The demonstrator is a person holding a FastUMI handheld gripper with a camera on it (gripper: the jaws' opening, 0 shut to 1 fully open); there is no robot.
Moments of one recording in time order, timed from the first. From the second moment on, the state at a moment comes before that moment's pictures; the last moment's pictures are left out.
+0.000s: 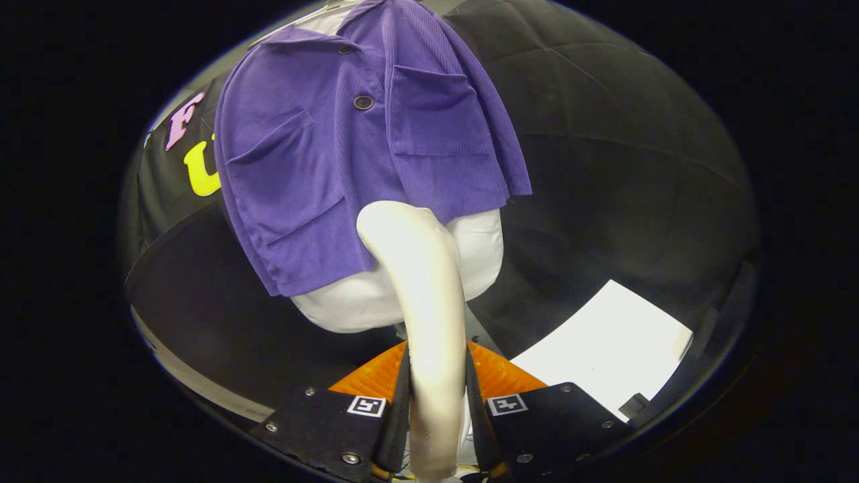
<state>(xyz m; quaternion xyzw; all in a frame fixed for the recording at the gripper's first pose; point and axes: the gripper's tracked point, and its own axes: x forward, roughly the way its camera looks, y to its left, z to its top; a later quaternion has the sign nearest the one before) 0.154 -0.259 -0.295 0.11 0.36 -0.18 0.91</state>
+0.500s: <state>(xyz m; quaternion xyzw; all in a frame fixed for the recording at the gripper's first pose) 0.086 -0.160 -0.194 0.13 0.32 -0.09 0.94</state>
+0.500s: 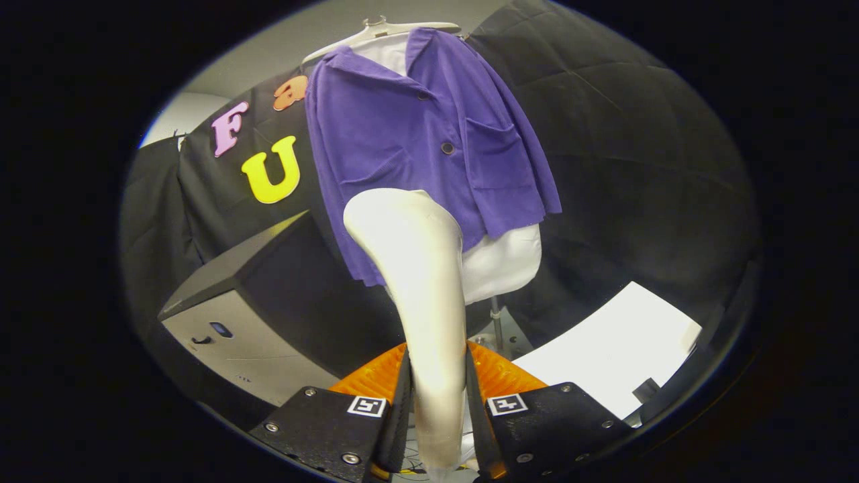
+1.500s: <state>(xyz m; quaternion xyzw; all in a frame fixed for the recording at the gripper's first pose) 0.045 0.029 -0.074 0.11 0.24 0.09 0.96</state>
